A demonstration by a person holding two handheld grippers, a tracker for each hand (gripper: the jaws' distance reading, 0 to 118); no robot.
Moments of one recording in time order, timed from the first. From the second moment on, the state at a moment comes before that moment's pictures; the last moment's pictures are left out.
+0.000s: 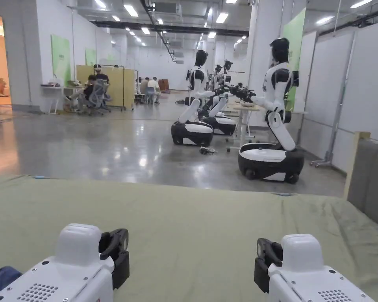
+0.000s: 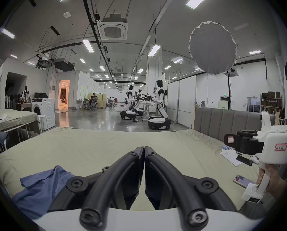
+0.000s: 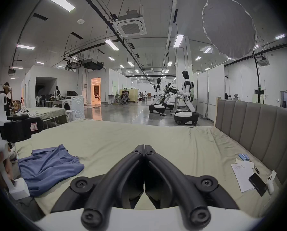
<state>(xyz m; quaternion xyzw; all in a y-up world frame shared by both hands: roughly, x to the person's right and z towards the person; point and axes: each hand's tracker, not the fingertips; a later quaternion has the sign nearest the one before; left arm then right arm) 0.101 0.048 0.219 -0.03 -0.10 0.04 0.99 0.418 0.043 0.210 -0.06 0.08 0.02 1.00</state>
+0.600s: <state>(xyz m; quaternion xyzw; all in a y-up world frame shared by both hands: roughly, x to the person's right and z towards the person) 0.096 0.061 0.231 -0.04 -0.08 0.03 1.00 0.419 0.046 0.218 -0.07 0.07 0.04 0.99</state>
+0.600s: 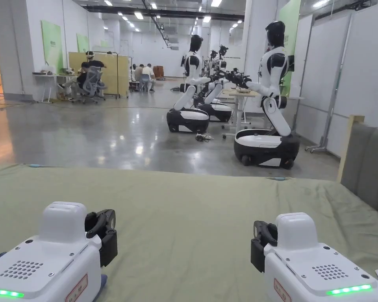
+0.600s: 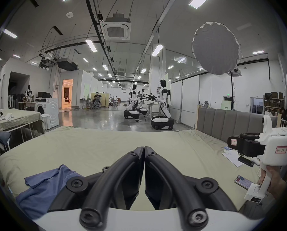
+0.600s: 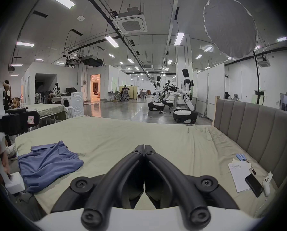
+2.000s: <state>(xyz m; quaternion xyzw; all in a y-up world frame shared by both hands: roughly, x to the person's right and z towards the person) 0.110 -0.030 0.225 -0.13 -0.06 -0.67 0.73 0.410 -0.067 0.223 -0.05 0.11 0.81 0.57</state>
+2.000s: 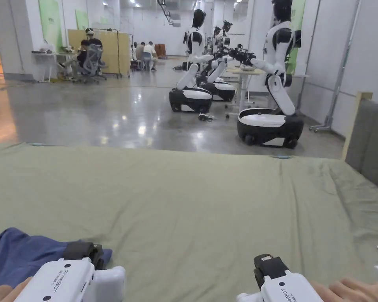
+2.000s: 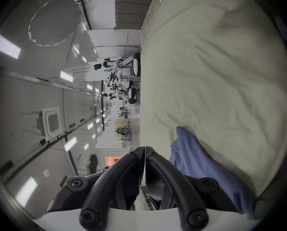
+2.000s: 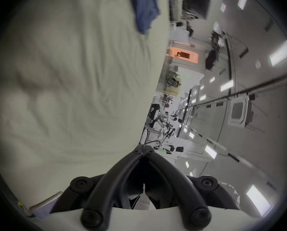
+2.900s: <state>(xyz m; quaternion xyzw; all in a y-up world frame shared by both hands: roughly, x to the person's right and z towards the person) 0.069 0.061 0.201 -0.08 -0.12 0.04 0.99 0.465 0.043 0.193 -0.11 0.07 -0.02 0.99</state>
